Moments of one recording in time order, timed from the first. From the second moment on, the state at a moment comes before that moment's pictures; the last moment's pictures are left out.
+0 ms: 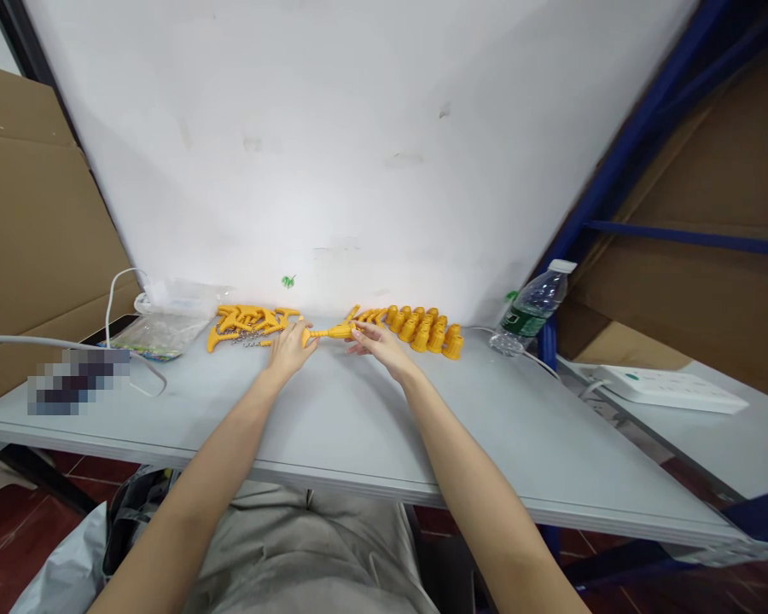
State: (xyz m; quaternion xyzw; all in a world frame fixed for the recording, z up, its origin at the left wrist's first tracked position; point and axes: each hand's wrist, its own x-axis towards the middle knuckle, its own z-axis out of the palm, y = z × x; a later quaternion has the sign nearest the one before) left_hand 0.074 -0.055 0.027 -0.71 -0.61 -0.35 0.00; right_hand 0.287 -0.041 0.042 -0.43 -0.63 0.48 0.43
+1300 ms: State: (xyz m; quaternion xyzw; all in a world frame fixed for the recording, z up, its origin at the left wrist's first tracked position) left_hand 0.070 -0.041 0.008 -0.73 -0.56 -0.40 0.00; right_hand 0.241 0.030 0.001 -0.45 -0.76 0.11 0.45
